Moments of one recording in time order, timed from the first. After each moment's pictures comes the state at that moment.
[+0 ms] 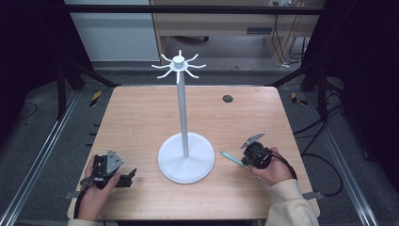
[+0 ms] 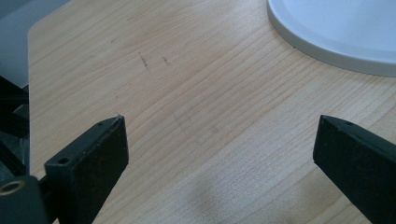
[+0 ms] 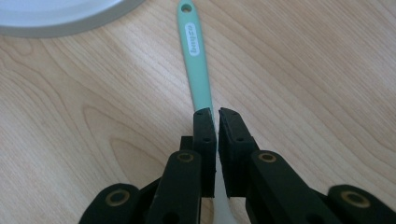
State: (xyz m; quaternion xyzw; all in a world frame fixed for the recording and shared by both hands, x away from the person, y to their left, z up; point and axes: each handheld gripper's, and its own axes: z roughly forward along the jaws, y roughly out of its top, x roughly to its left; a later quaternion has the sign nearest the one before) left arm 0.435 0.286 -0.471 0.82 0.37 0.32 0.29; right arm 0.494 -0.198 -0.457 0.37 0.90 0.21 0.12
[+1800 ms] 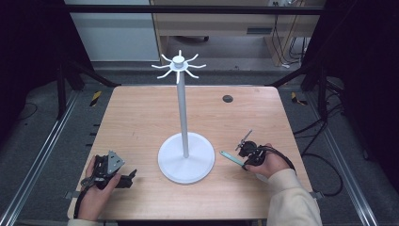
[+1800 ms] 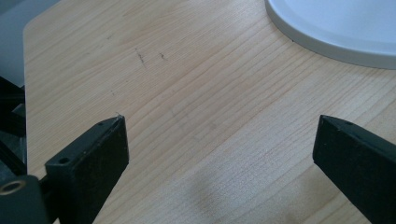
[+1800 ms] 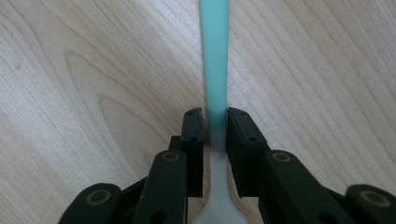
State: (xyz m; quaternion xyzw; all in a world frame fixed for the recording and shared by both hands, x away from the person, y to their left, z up) left arm 0.435 0.285 -0.473 0.83 0.37 0.32 0.28; right arm 0.514 -0.188 -0.467 0.32 0.94 0.10 0.05
